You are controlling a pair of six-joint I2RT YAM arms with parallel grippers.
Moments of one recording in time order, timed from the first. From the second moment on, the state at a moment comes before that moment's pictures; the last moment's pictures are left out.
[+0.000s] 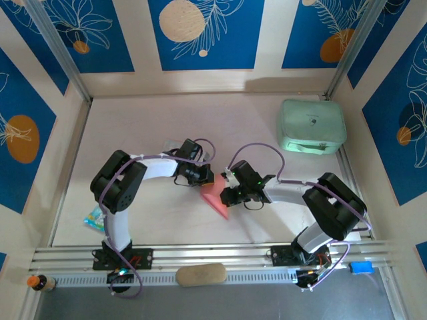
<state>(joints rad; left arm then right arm) -0.61 1.92 1.05 -0.21 0.55 -0.70 0.72 1.54 0.63 -0.11 -0.34 0.43</state>
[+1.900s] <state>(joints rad) -0.80 1.54 0.61 0.22 0.40 -1.13 0.72 1.56 0.64 -0.10 -0.35 0.45</state>
